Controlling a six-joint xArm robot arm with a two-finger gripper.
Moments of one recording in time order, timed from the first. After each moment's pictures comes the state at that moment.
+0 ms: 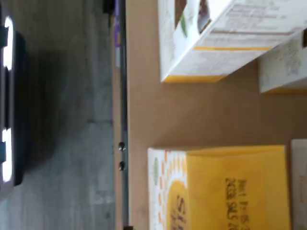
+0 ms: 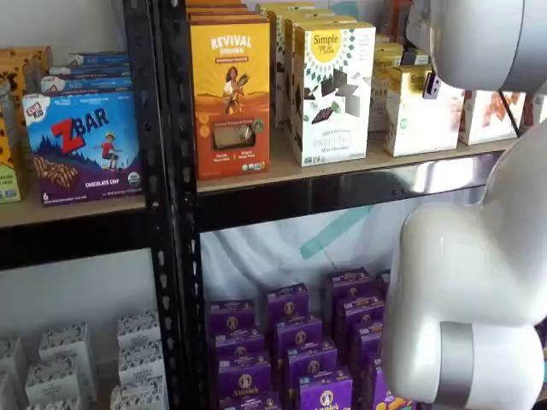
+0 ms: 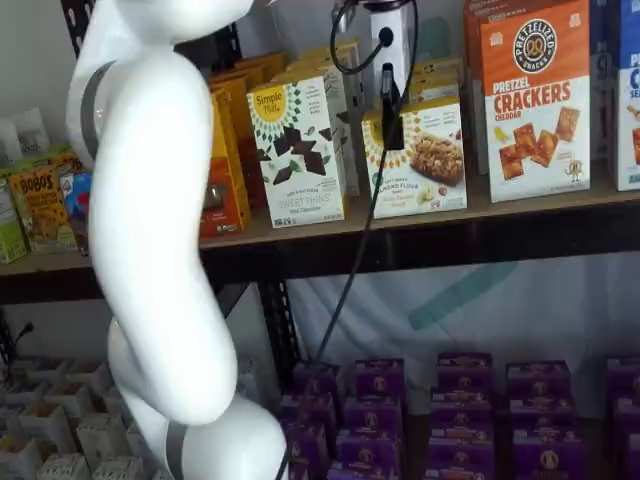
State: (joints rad) arm -0.44 -0.19 -1.50 0.15 1.58 -1.99
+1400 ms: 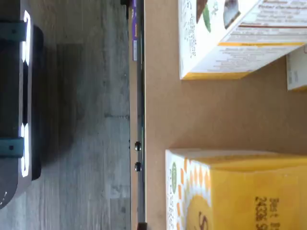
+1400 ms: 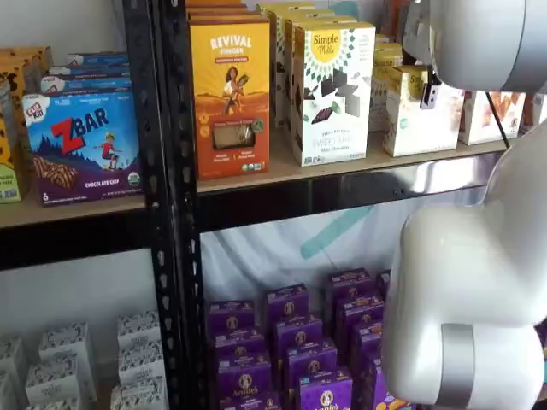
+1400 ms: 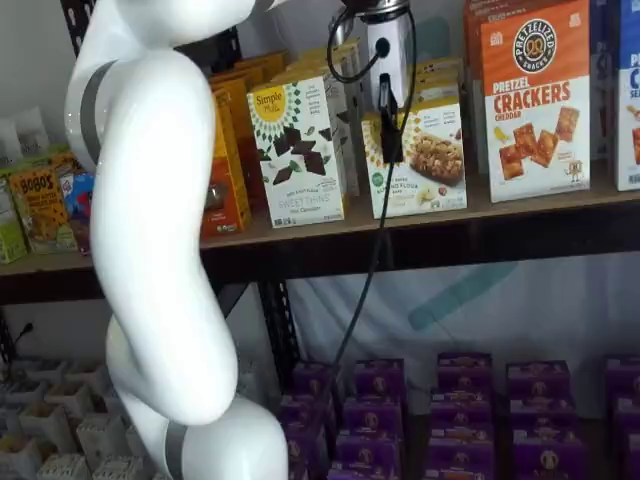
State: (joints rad) arm -0.42 -0.20 -1.47 0.11 1.59 -1.97
